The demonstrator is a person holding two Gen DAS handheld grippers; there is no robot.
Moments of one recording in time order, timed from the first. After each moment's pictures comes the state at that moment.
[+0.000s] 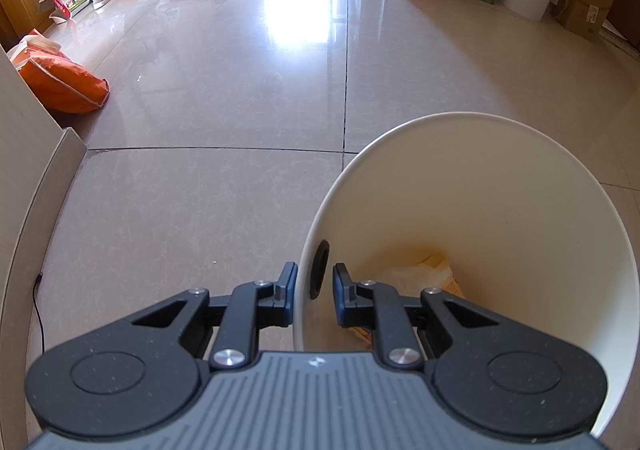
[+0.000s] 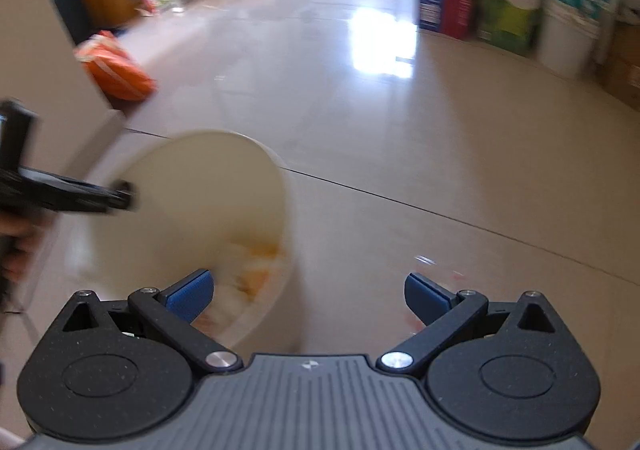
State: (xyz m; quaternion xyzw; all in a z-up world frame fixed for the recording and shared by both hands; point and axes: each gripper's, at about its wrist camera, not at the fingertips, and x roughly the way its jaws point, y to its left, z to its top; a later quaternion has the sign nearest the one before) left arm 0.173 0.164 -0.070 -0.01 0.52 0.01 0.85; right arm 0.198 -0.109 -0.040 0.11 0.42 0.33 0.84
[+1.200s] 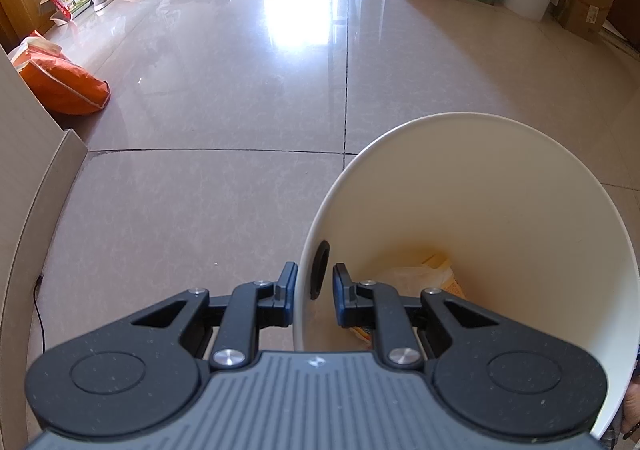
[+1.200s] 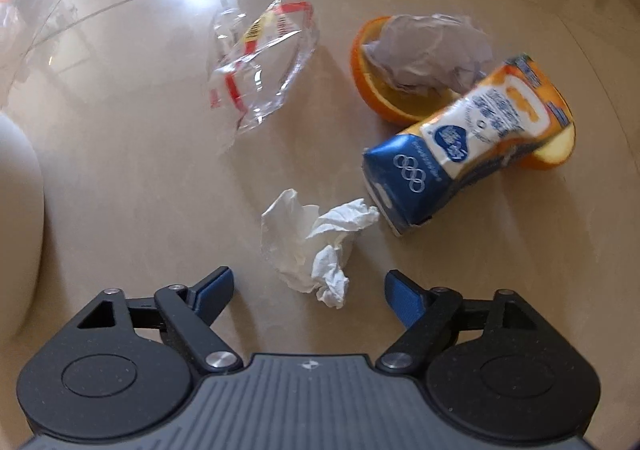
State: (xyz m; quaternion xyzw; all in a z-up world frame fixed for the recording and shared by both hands) left arm 0.171 0.159 -0.067 -0.01 0.52 0.01 0.86; right arm 0.224 -0.060 -0.338 0.19 0.54 0.02 0.82
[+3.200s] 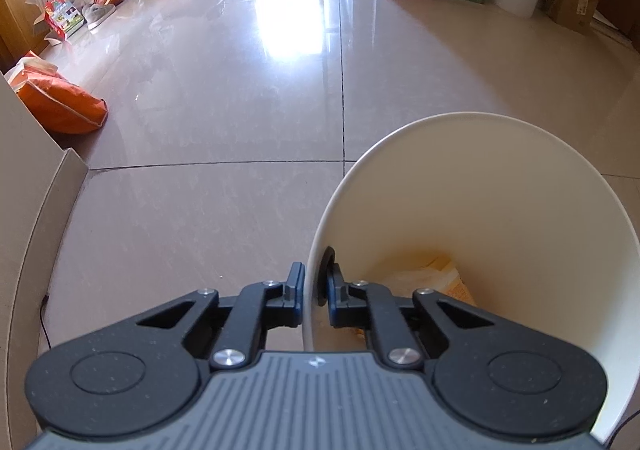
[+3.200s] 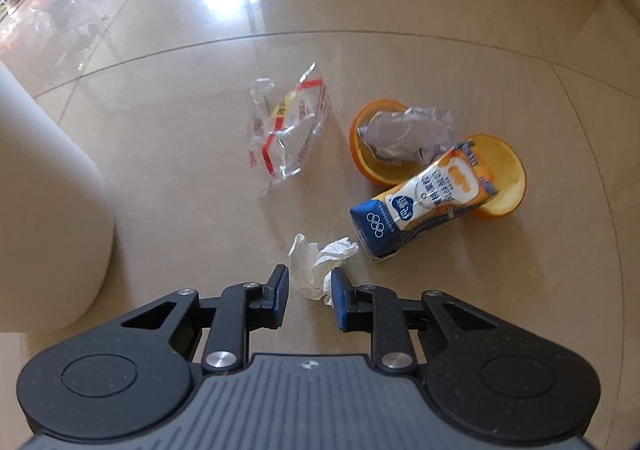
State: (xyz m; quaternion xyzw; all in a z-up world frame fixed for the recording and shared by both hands) left arm 0.170 0.159 -0.068 0.01 0.51 0.01 0.86; right arm 0.188 -0.087 -0.256 0.29 0.46 -0.12 0.83
